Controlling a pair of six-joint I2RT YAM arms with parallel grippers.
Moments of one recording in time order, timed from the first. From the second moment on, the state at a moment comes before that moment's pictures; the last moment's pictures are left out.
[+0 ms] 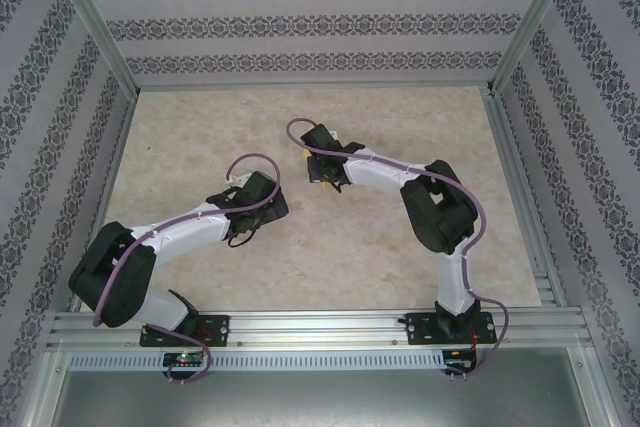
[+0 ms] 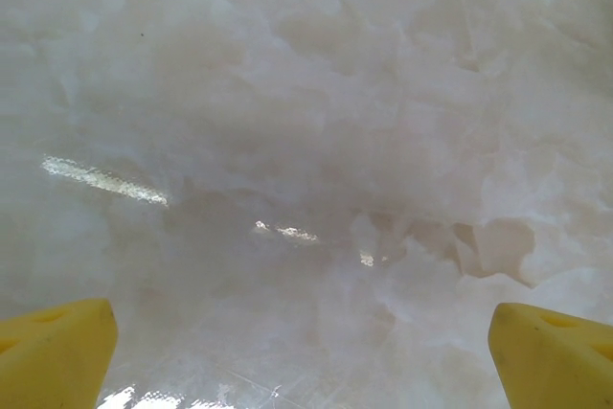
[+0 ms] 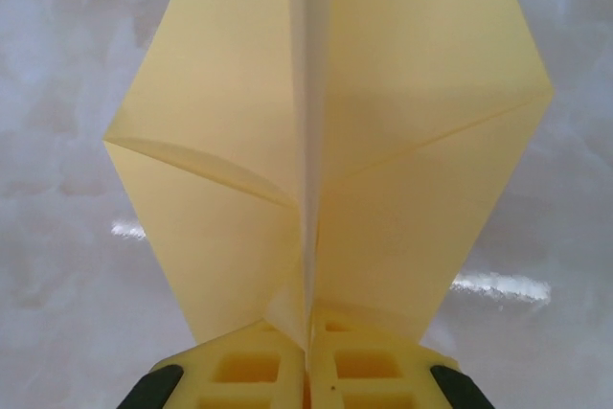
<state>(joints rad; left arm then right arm) -0.63 1.44 0.76 -0.39 -0.26 -0.95 0.68 2.06 1.47 -0.45 0.23 0.46</state>
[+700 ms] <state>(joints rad) -0.62 1.44 0.80 -0.44 -0.26 -0.94 0.66 2.16 1.56 -0.53 0.22 0.48</state>
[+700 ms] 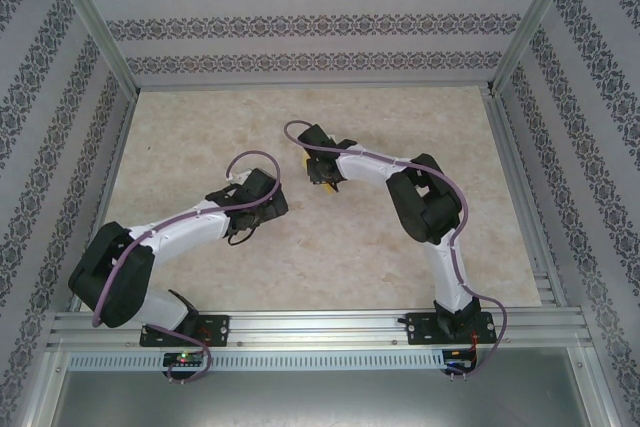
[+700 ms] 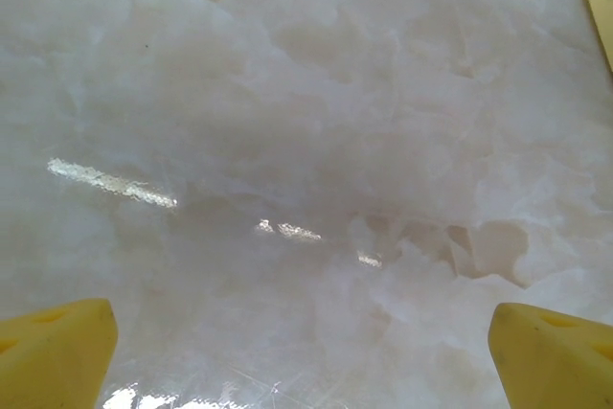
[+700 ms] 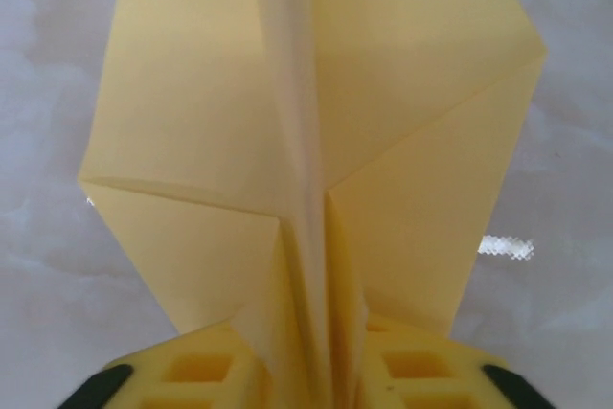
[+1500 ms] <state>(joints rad) -0.21 1.17 0.72 -0.30 -0.56 -0.49 0.34 1.31 0.90 -0.23 0.60 0.26</state>
